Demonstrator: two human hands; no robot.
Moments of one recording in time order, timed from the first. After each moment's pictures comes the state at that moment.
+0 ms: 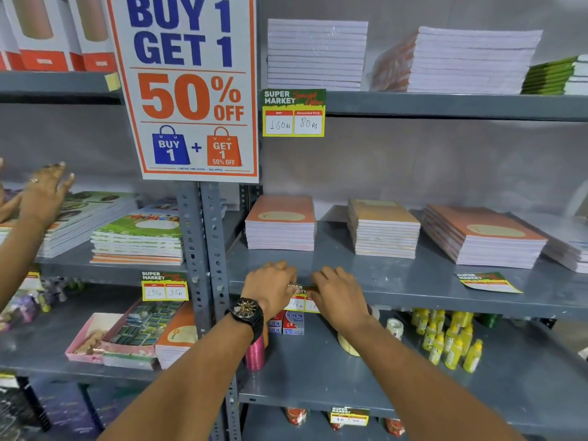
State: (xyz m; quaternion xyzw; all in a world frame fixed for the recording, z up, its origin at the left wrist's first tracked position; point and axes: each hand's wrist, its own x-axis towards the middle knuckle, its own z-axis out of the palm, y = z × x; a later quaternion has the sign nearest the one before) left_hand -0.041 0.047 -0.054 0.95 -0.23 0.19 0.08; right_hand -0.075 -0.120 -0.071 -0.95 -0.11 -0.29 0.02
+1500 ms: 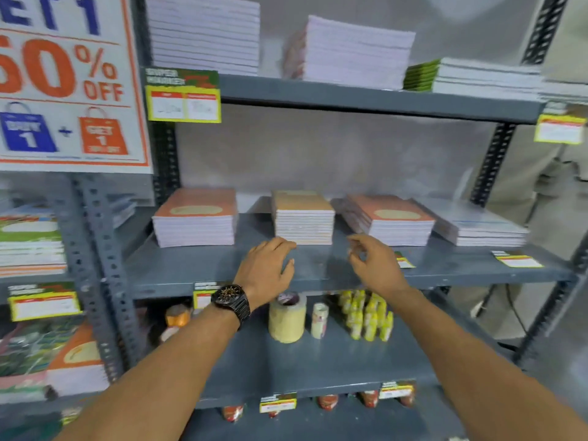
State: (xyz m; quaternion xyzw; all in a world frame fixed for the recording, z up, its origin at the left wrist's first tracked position) left_hand -0.062 -0.090 -0.038 0.86 -0.37 0.24 0.24; right_hand -0.128 -0.334 -0.034 -0.90 0.03 -0.33 0.29
